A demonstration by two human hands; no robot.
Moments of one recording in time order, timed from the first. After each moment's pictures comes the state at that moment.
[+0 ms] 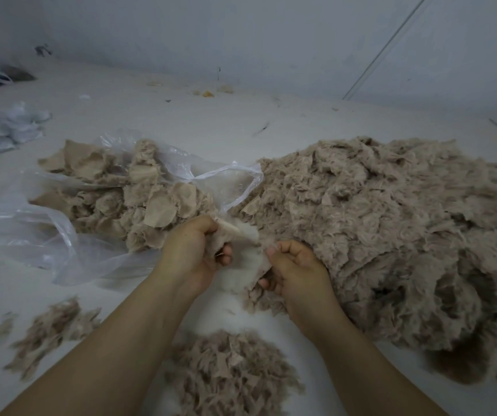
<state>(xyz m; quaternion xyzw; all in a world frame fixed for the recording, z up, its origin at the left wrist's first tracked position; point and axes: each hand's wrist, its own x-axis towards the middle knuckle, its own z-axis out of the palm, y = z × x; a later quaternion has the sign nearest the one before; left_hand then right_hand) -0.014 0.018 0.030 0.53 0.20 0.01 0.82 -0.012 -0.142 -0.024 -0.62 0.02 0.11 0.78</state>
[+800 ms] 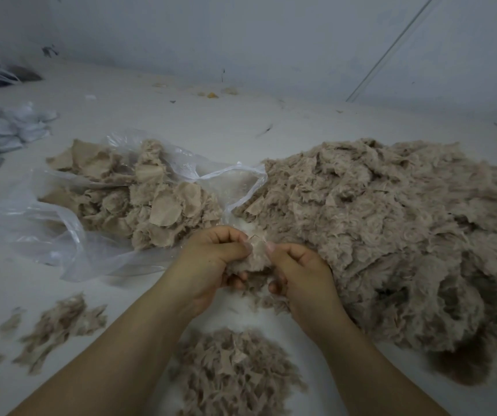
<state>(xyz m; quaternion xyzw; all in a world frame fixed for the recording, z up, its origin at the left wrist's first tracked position) -0.037 0.014 0.028 0.63 0.09 -0.05 0.77 -0.021 -0.141 -0.009 -0.65 -0.03 0.09 0.75</state>
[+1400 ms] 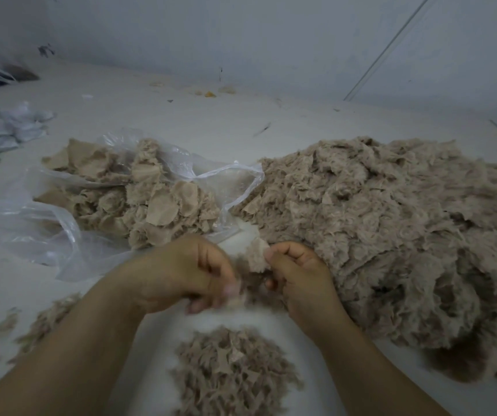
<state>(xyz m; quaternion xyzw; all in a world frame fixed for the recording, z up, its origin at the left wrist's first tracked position) -0.044 0.062 0.045 0.70 -0.14 -0.28 0.65 -0.017 -0.144 -0.016 -0.62 -0.03 0.10 0.77</state>
